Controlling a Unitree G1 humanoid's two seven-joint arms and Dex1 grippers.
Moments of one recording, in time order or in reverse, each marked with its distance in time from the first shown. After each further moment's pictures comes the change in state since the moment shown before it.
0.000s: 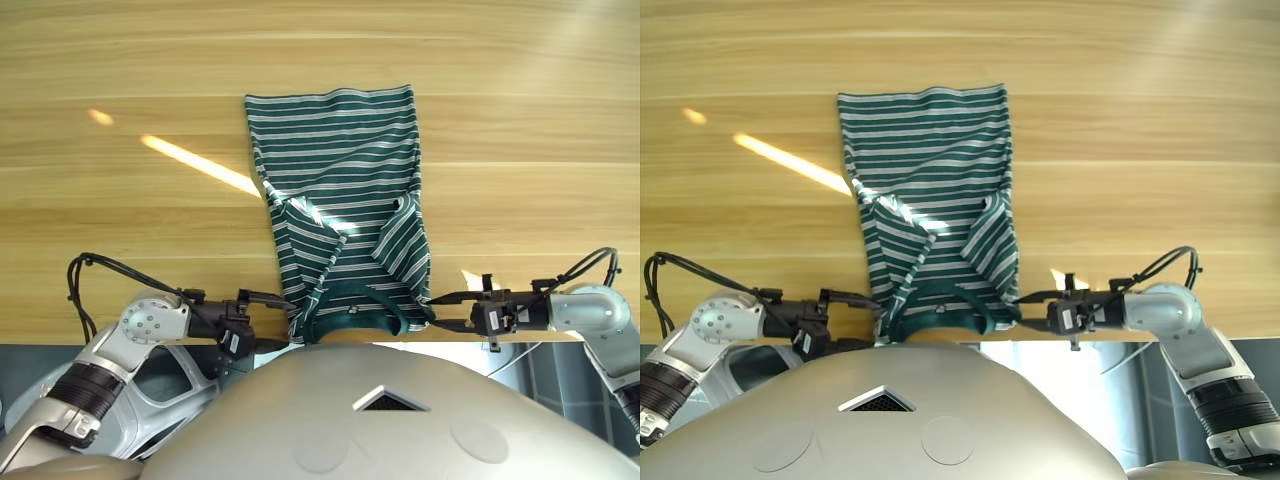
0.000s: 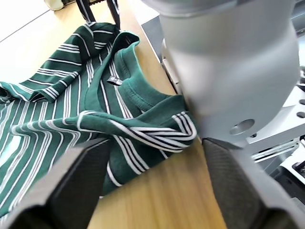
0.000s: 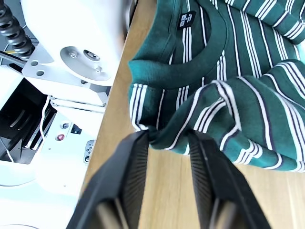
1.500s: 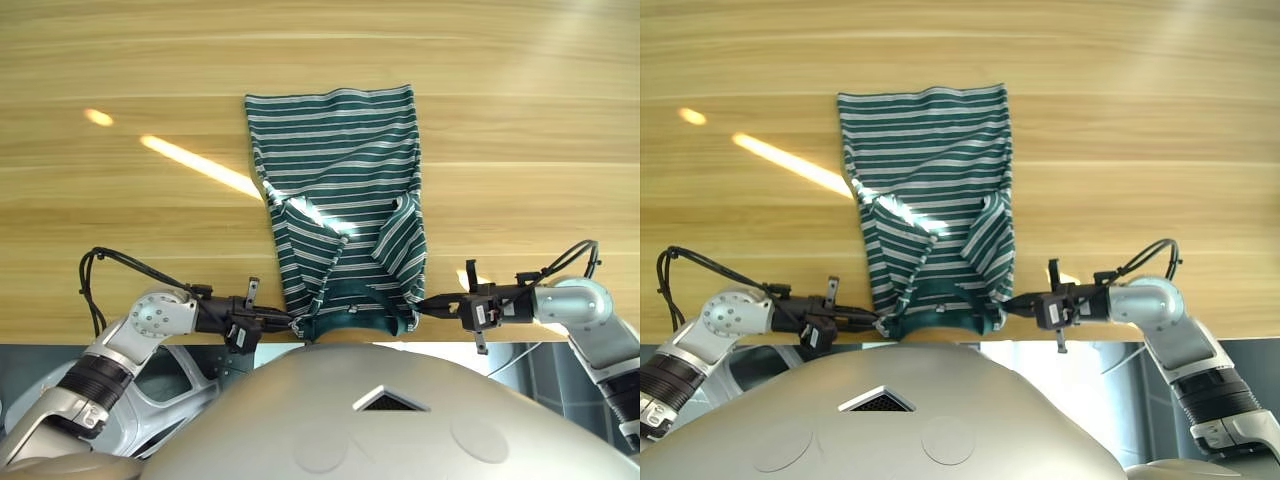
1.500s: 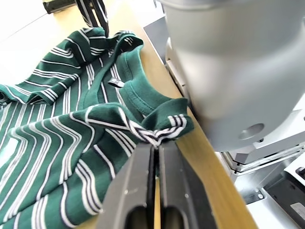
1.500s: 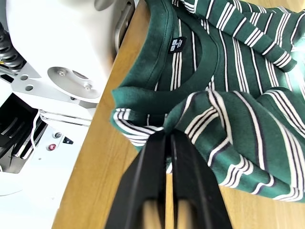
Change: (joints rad) left arm -0.058 -0.020 -0.036 0.028 -0.024 0.012 0.007; right arm -0.058 0.044 0.047 -0.016 0.000 0.021 0.001
